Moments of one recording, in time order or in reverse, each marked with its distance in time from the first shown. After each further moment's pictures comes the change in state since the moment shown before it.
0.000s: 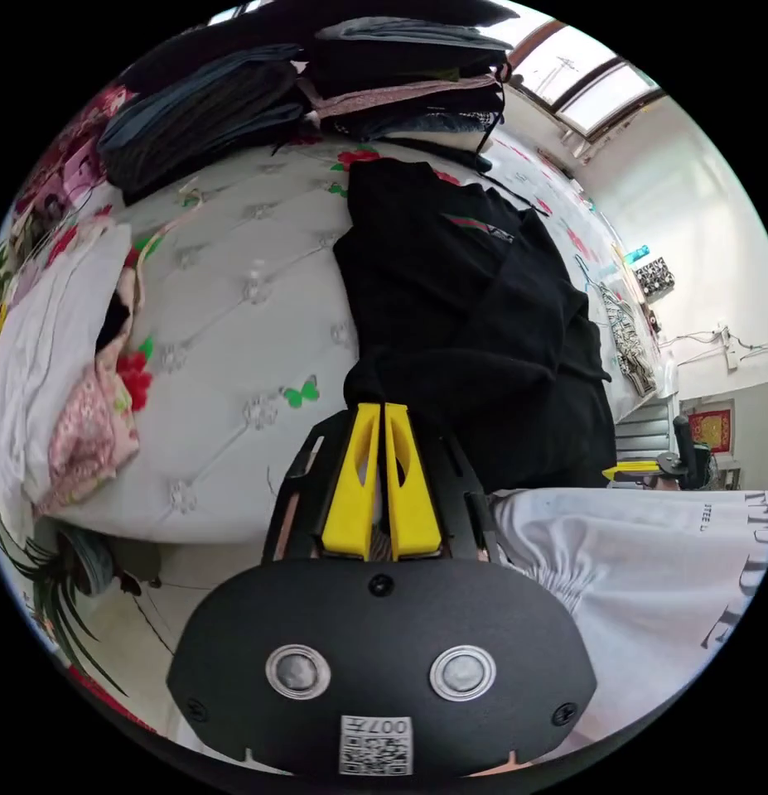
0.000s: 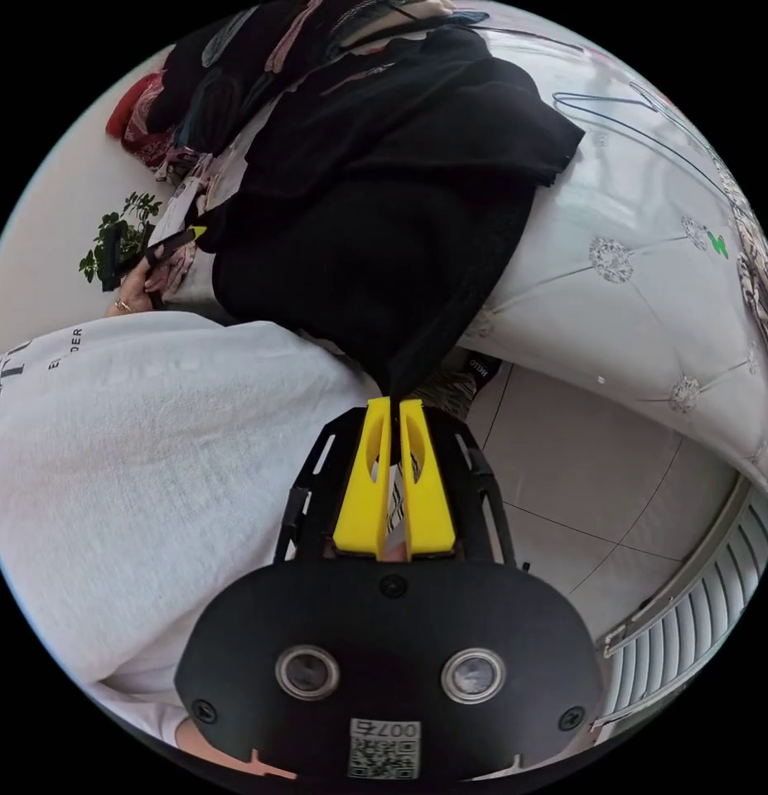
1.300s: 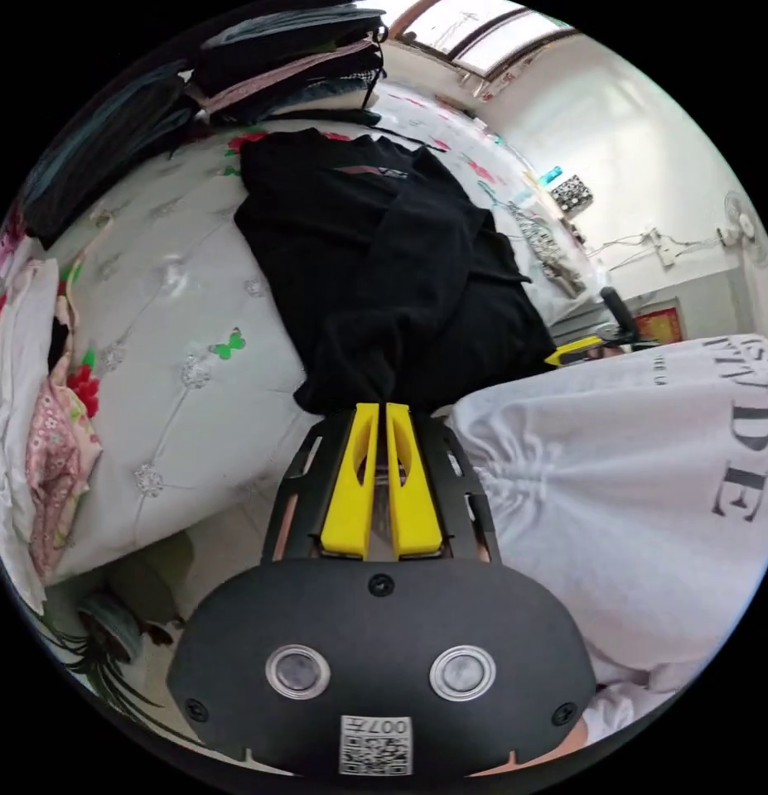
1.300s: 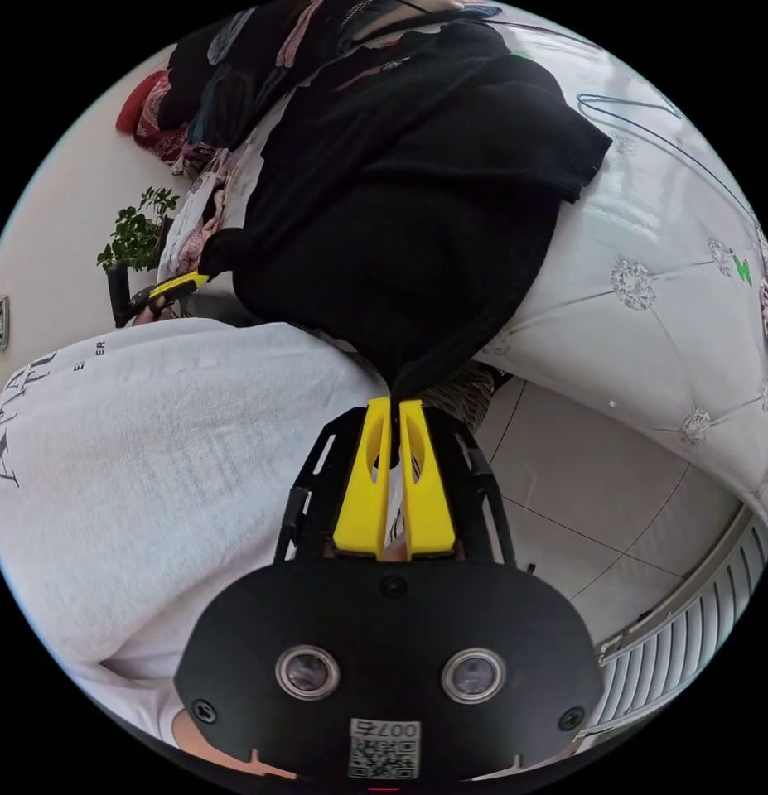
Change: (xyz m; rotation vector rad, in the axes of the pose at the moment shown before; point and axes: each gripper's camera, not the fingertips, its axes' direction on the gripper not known) left arm 0.021 0.037 -0.029 -0.143 0.231 0.271; right arm -0.005 -0.010 -0.015 -0.048 -0.069 -0.041
